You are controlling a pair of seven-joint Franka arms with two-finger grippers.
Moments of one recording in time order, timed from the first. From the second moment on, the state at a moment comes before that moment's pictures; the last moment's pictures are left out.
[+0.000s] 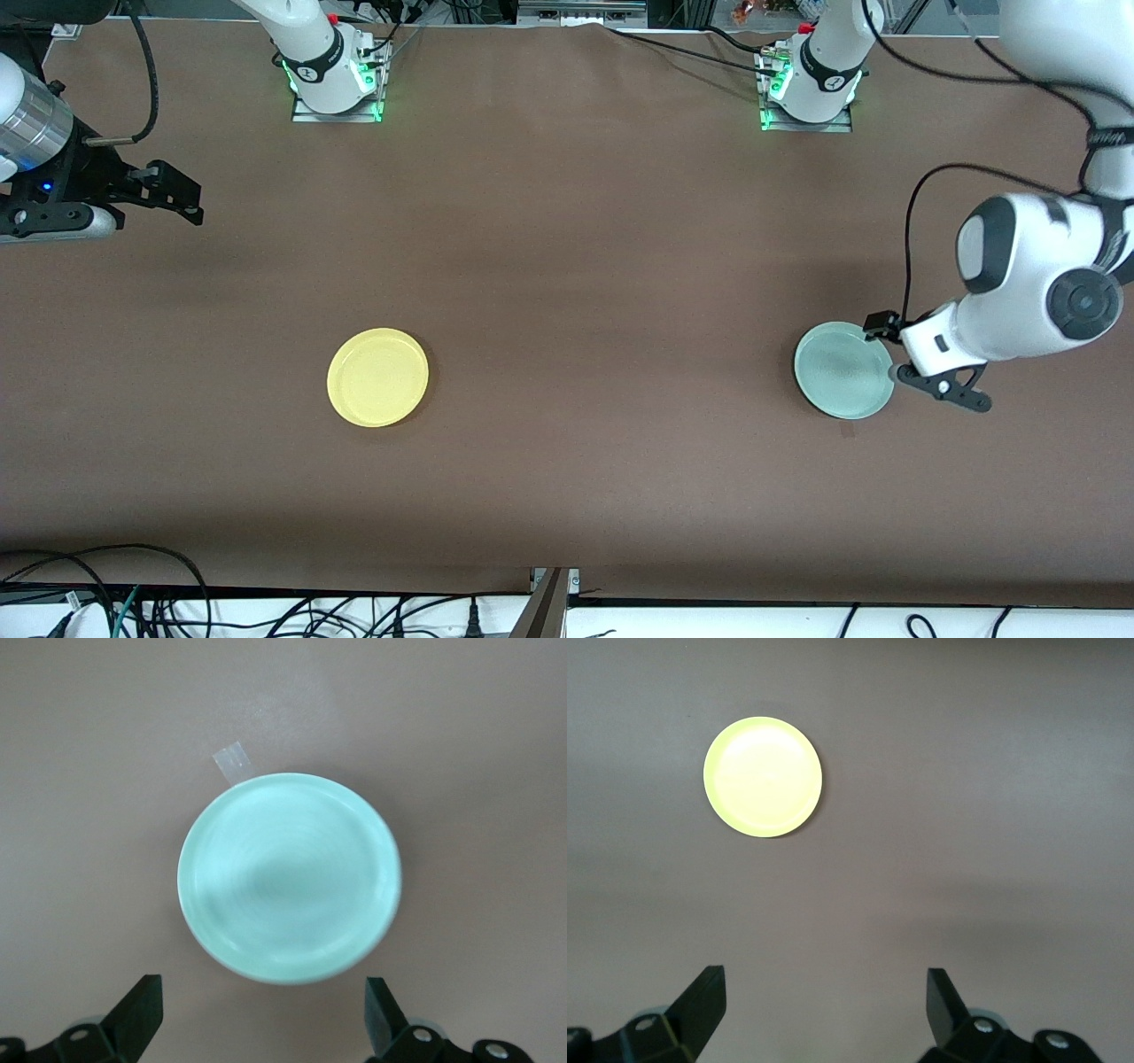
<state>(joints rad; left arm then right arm) 0.01 0.50 0.00 -1.67 0.03 2.02 0.43 0.19 0.01 -0.10 -1.62 -0.02 1.61 0.01</state>
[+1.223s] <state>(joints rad) 0.06 0.76 0.00 -1.63 0.03 2.36 0.73 0.19 0.02 -0.10 -1.62 -0.02 1.63 0.01</state>
